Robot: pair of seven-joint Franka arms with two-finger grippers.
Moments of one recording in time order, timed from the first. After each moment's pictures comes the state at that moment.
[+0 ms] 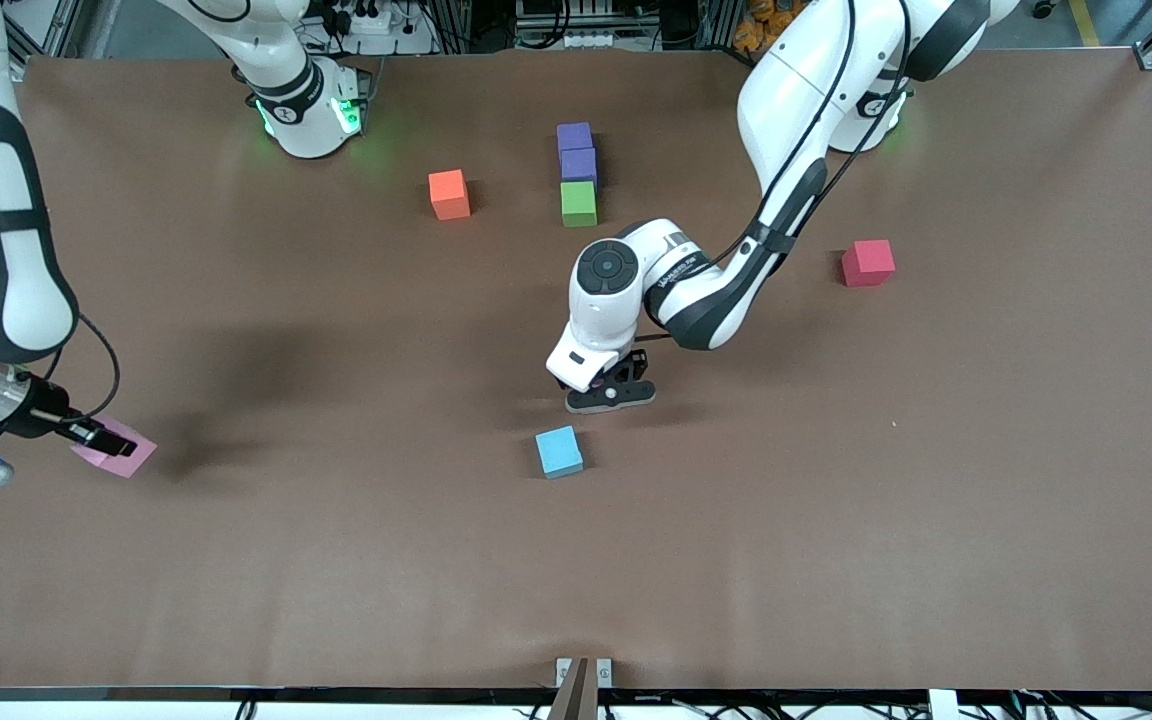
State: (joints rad) left arm -0.58 0.80 -0.23 -1.47 0.29 2.34 -1.09; right arm -0.19 0.42 -0.07 -1.82 0.25 2.30 0.03
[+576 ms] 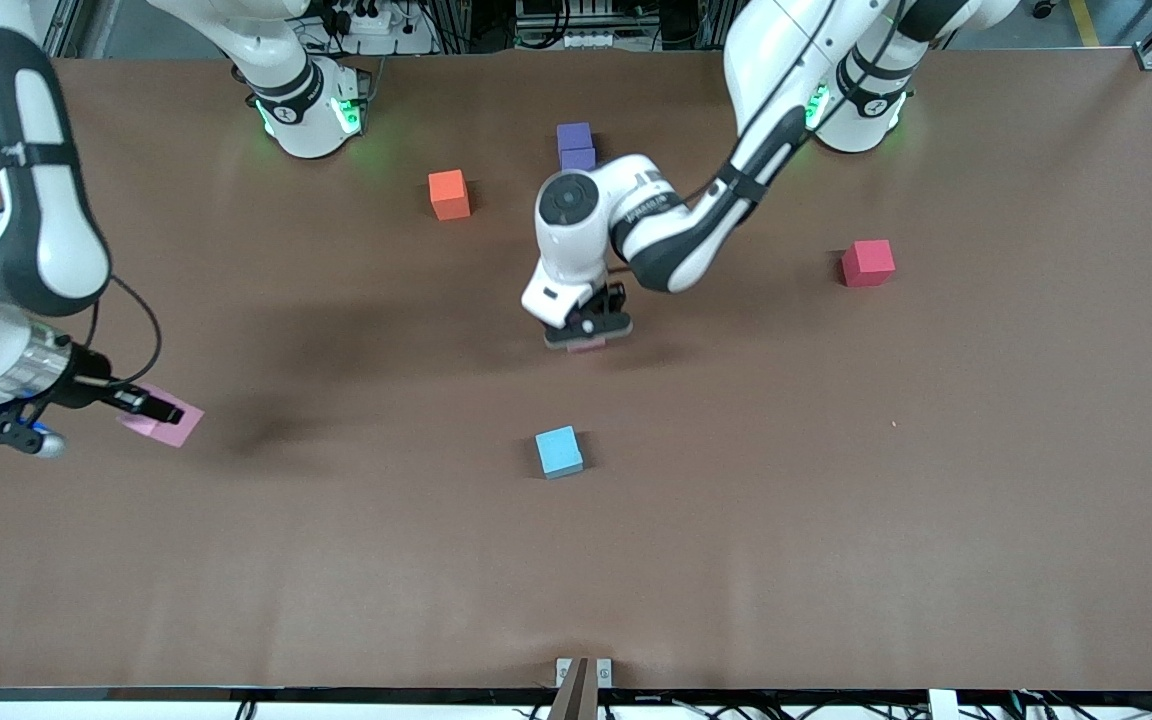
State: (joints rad) left arm -0.62 0.67 -0.35 -1.68 0.29 2.27 -1.27; right arm -0.05 0.26 -0.07 -1.91 0.25 2.19 0.11
